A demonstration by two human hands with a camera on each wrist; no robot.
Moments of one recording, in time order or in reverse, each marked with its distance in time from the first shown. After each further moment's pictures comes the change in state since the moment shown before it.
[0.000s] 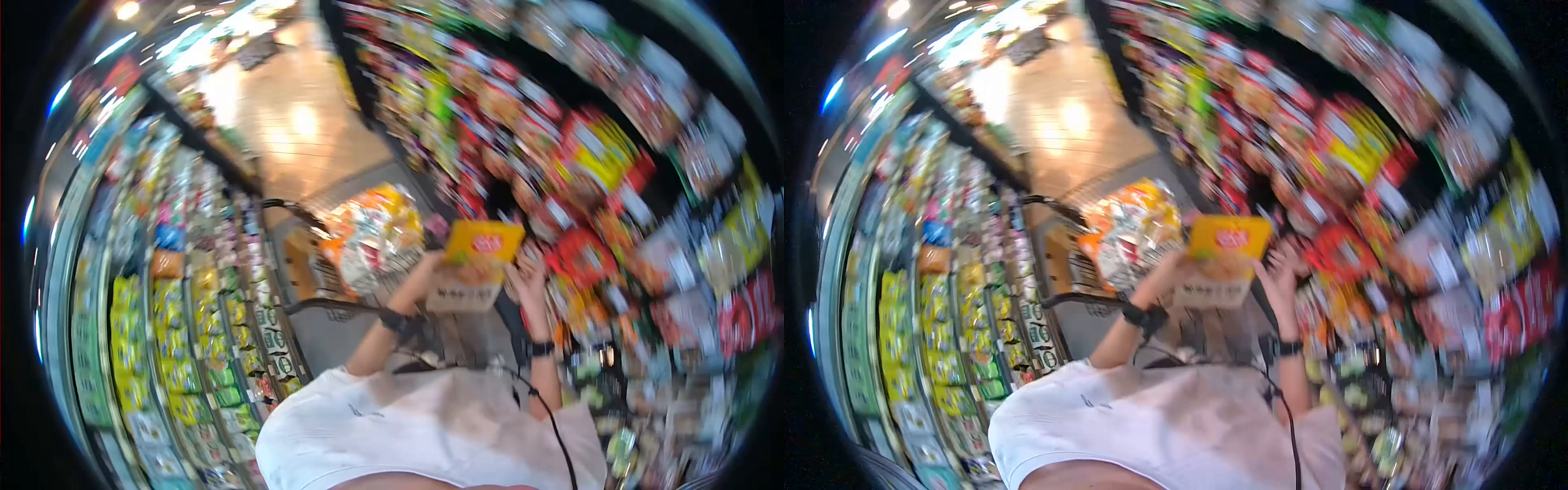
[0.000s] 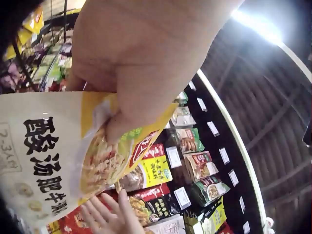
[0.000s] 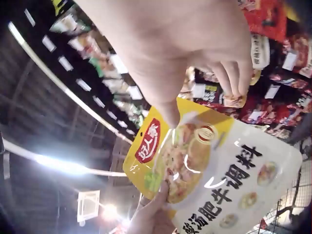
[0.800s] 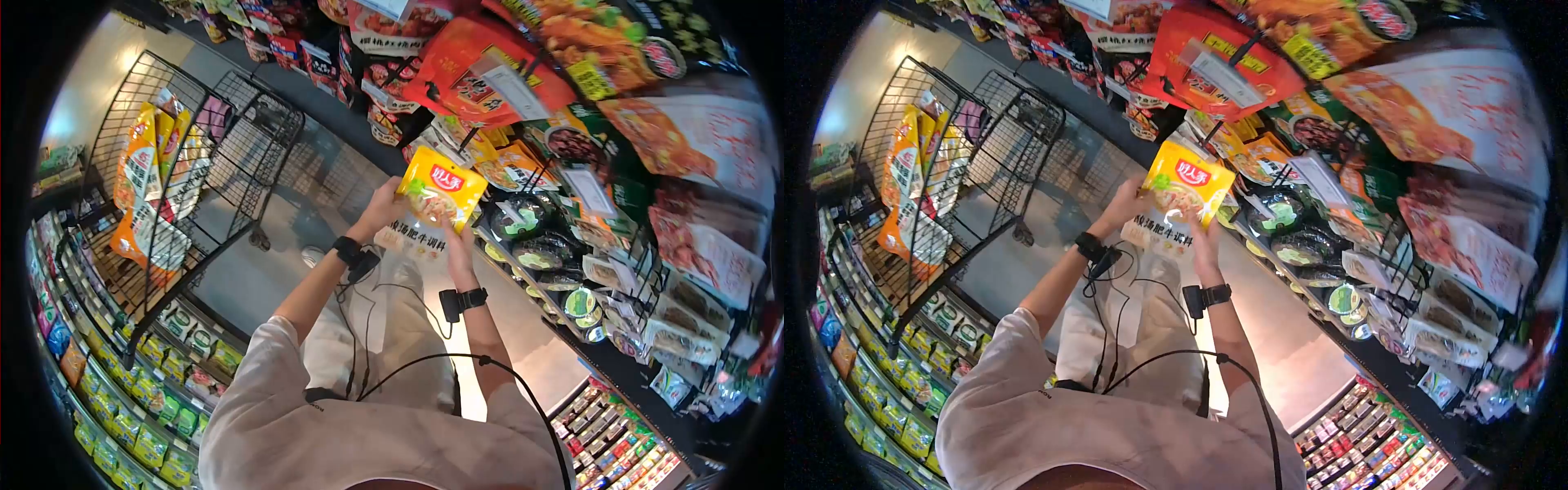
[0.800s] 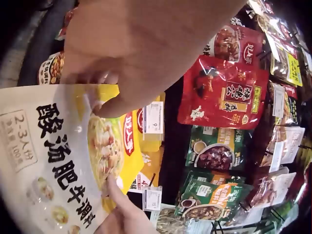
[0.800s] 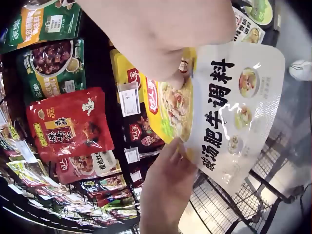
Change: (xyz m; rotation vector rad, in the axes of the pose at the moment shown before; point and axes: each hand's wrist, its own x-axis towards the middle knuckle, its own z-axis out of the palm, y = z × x) left_hand 0.163 -0.409 0.183 0.399 -0.253 -0.166; right_hand -0.144 0.295 -0.197 0.206 0.457 0.645
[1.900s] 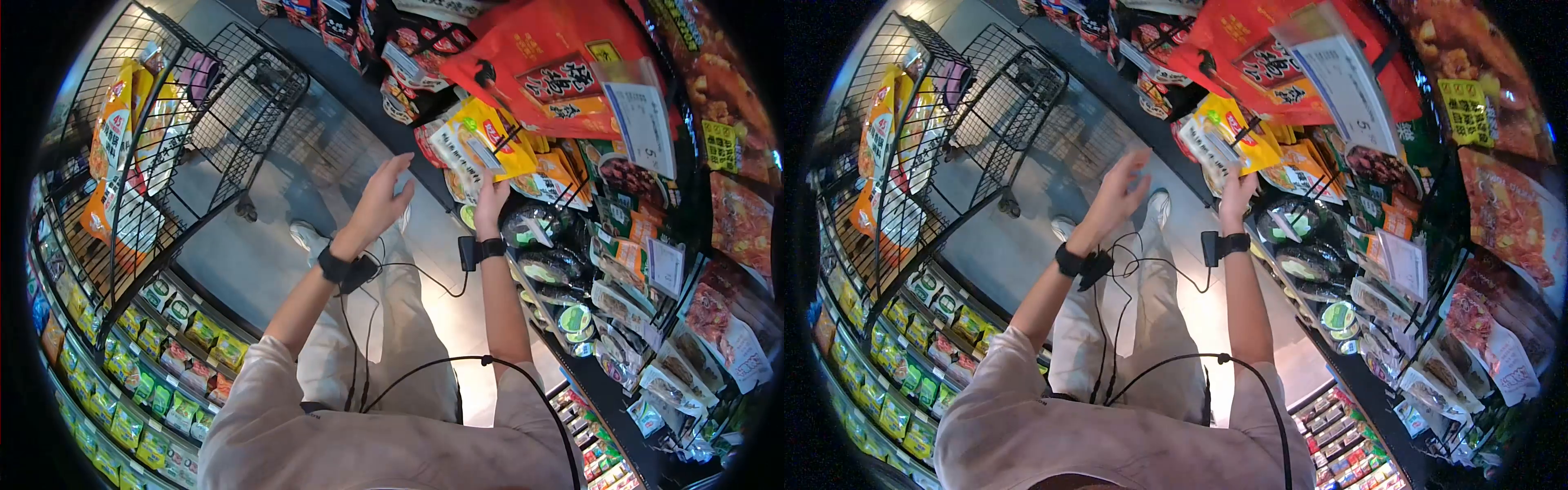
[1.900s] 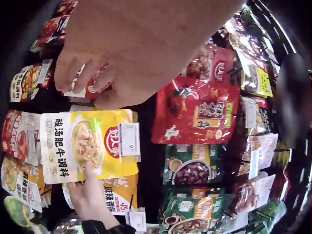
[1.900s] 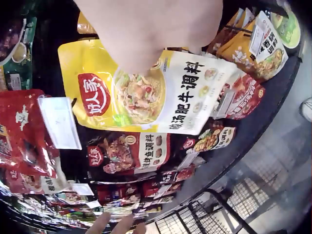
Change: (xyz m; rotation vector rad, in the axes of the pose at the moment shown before) left_hand -0.009 0.026 -0.015 -0.005 0.254 0.043; right_hand 0.165 0.035 -0.022 -0.219 0.129 -0.314
